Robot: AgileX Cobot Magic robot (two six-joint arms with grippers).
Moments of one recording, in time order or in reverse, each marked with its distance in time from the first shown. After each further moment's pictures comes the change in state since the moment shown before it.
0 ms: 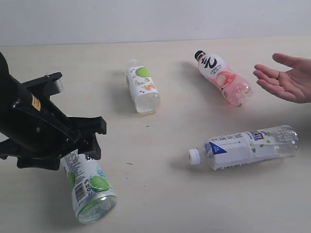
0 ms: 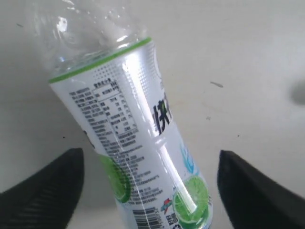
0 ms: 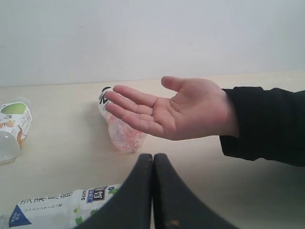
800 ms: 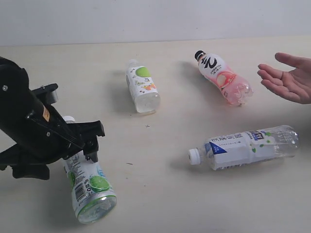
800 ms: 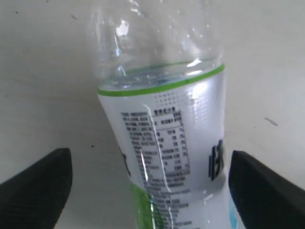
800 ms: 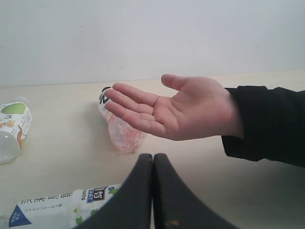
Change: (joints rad) left arm 0.000 0.099 0.000 0.133 -0.013 -0.265; right arm 0.000 0.000 0.000 0.000 0.000 0.000
